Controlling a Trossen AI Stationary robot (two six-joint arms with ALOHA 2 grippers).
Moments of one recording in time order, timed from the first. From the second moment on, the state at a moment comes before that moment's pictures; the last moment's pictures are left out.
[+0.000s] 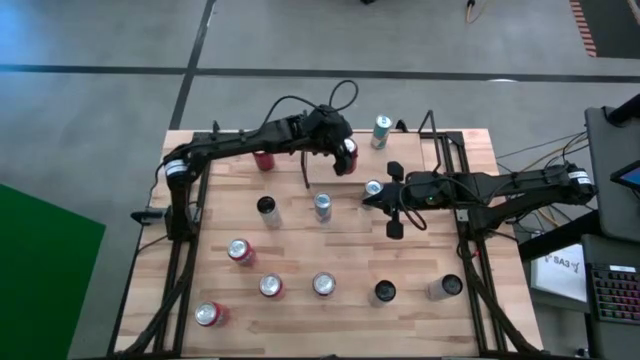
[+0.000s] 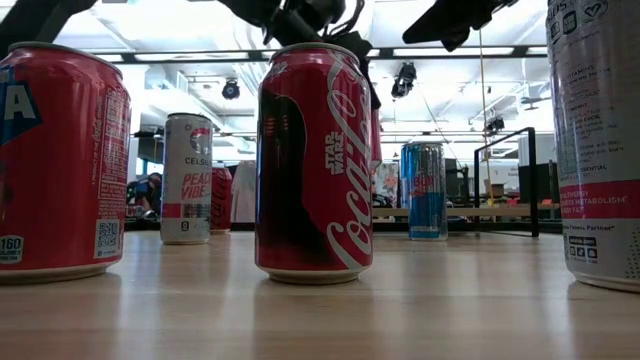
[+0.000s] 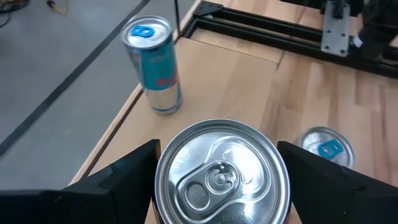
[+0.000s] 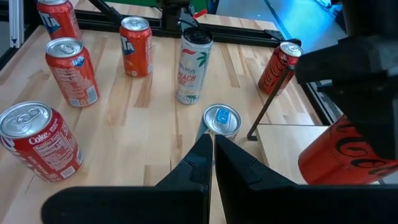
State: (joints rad) left arm 0.35 1.93 1.76 -0.47 -0.04 -0.02; right arm 0.06 1.09 0.91 -0.29 0.15 -0.07
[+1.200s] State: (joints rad) left arm 0.34 1.94 1.59 -0.26 -0.09 -0.03; right arm 0.06 1.09 0.91 -0.31 0.15 -0.07
